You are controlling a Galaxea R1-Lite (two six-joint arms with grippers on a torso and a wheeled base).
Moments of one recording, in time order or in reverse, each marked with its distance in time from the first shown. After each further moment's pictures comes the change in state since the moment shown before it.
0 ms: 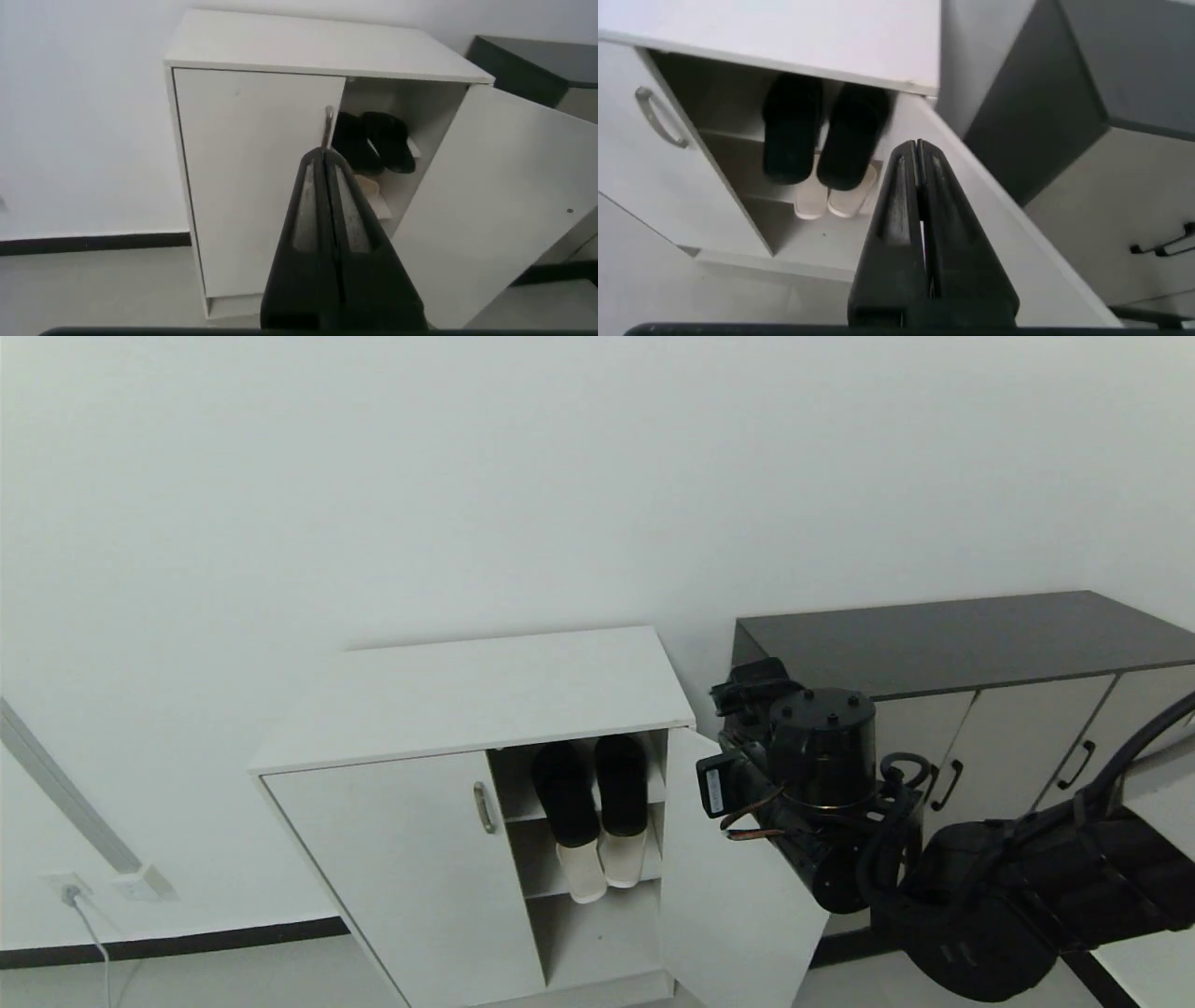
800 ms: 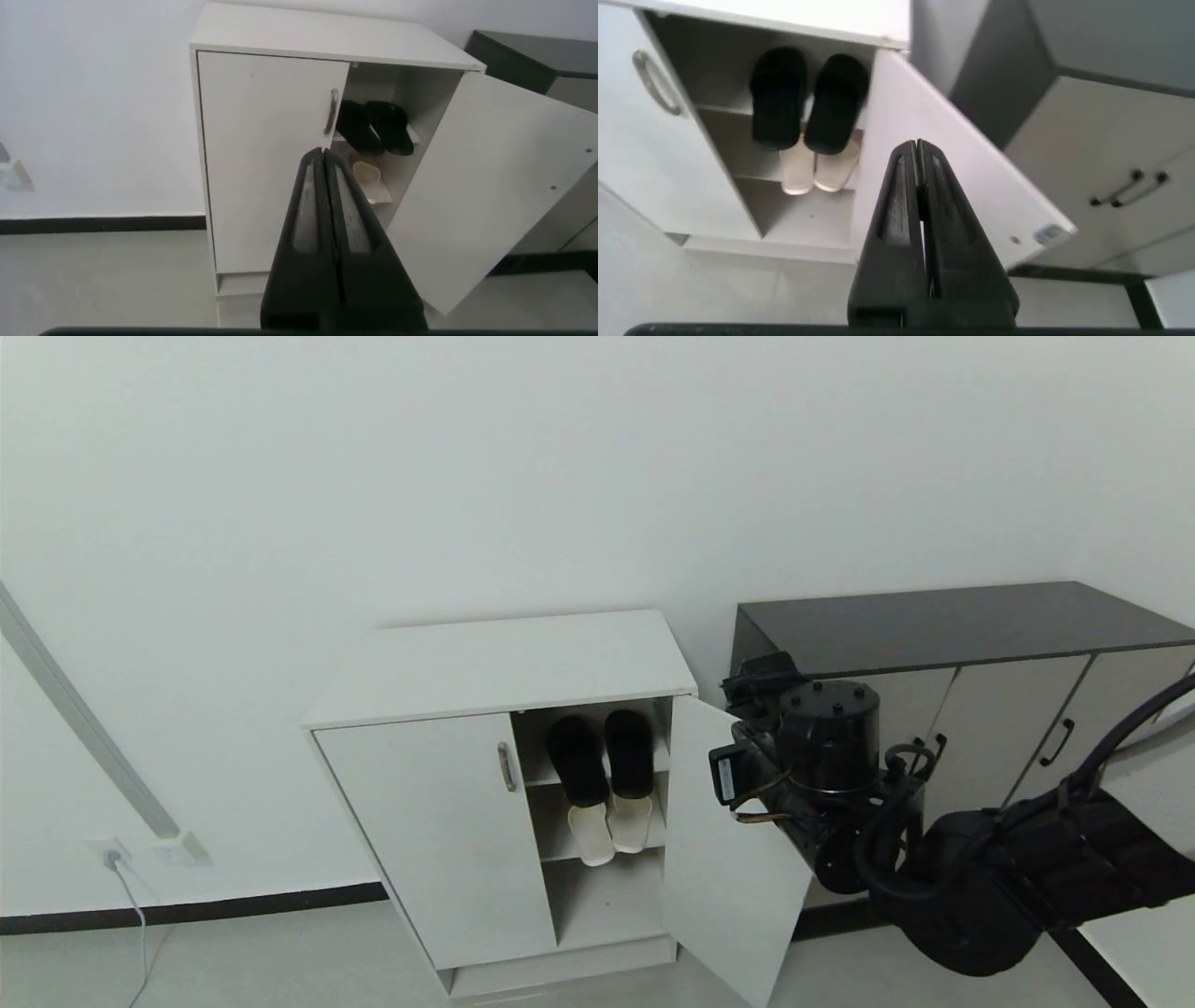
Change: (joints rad) left arm 0.000 0.000 0.000 0.000 0.000 0.000; right arm -0.063 0.019 -0.016 -0.012 -0.001 -0.025
